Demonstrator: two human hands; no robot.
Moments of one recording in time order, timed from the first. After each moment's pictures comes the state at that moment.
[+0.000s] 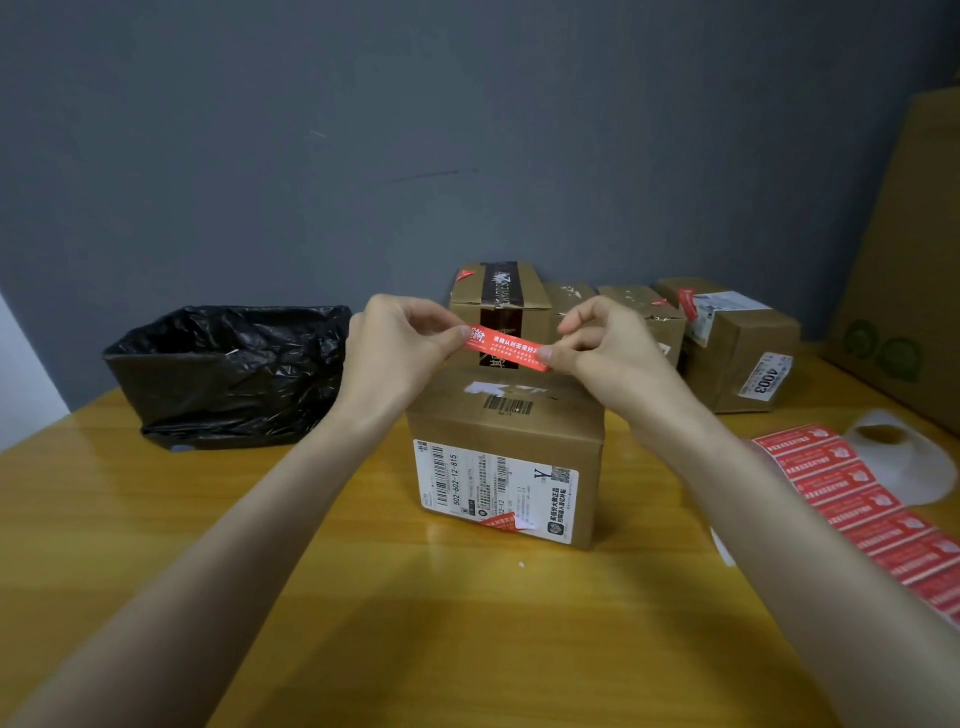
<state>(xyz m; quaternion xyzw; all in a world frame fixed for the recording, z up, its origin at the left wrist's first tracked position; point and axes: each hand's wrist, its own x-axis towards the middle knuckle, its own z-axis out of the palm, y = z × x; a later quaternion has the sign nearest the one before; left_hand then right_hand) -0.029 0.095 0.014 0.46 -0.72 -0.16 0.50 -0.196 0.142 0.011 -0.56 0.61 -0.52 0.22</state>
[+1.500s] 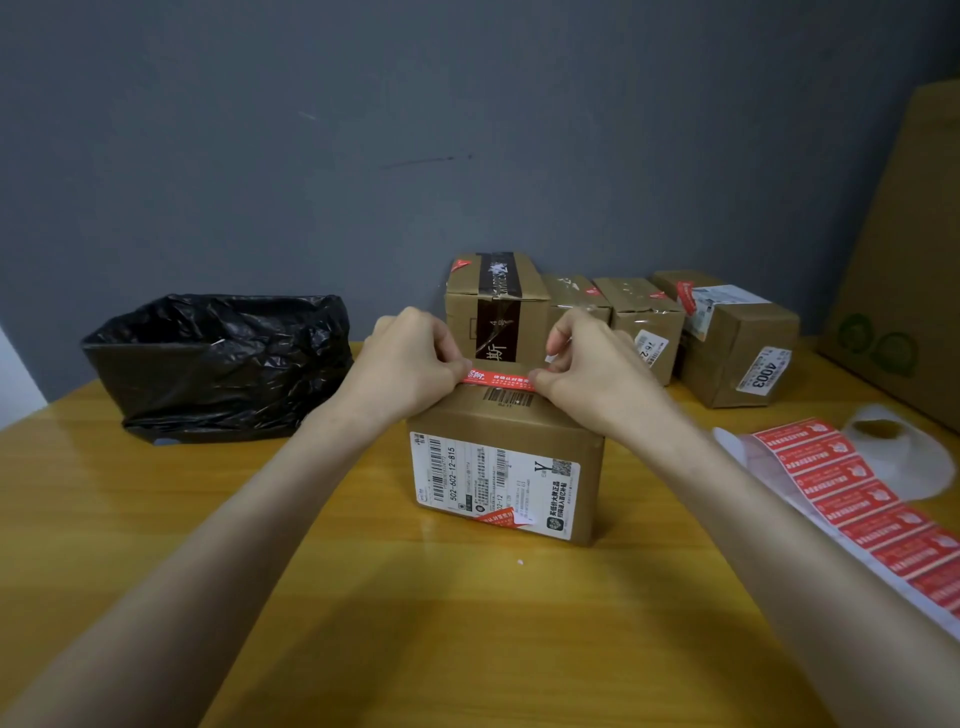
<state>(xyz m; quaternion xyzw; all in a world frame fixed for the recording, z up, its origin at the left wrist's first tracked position) -0.030 0.088 0.010 0.51 -0.79 -0.11 0.31 -0.188 0.139 0.001 -0.64 0.67 -0.36 0.08</state>
